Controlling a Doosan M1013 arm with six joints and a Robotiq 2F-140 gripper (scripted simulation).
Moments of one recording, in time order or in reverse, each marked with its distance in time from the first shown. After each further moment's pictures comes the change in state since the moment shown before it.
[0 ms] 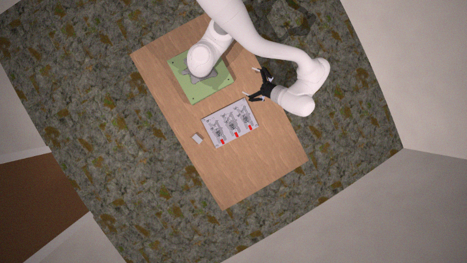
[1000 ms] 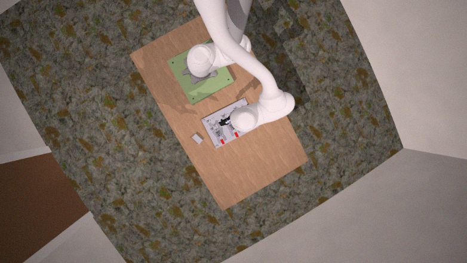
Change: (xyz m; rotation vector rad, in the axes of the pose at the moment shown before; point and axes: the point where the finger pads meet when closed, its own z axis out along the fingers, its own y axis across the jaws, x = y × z) arm -0.013 0.220 0.009 0.003 0.629 0.690
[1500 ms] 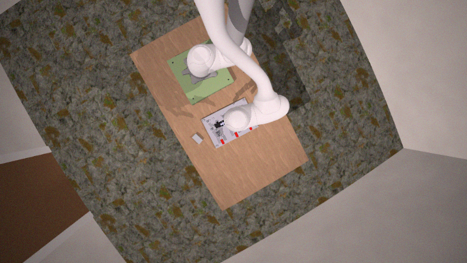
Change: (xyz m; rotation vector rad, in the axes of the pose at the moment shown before) arm 0.010 0.031 0.001 -0.013 0.077 0.086
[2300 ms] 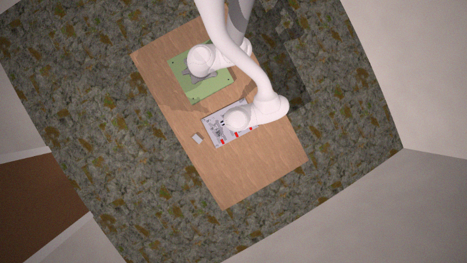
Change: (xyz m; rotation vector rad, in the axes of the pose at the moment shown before) arm 0.000 0.000 0.000 0.000 0.001 0.001
